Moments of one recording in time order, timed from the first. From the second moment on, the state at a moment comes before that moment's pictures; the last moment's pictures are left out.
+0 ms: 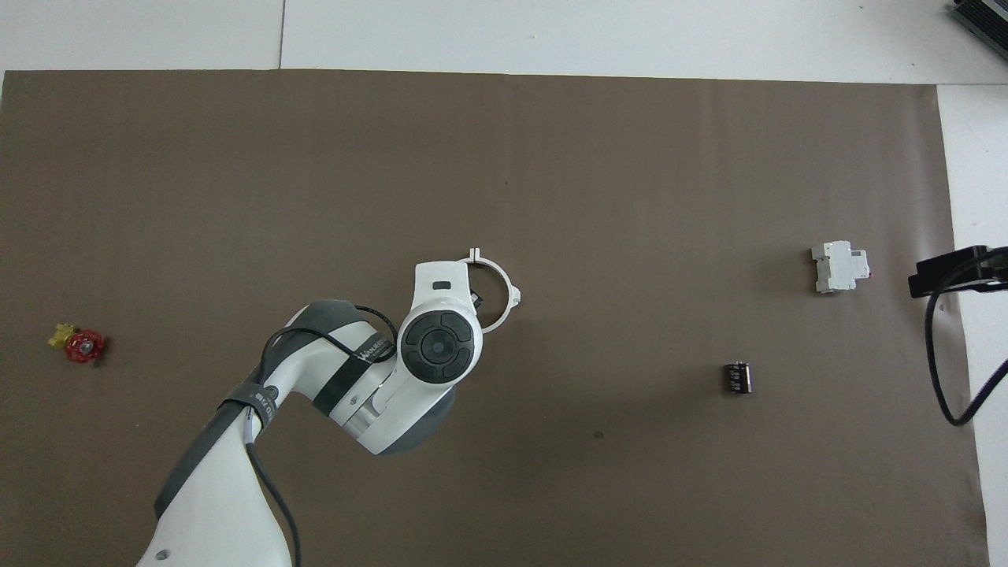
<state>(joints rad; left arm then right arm) -0.72 0.29 0.04 -2.08 0.18 2.46 -1.56 0.04 -0.05 -0.09 -1.58 -0.04 1.47 -0.06</state>
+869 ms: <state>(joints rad) -0.72 0.29 0.04 -2.08 0.18 2.46 -1.56 0.04 -0.05 -0.09 -1.58 -0.04 1.47 -0.06</state>
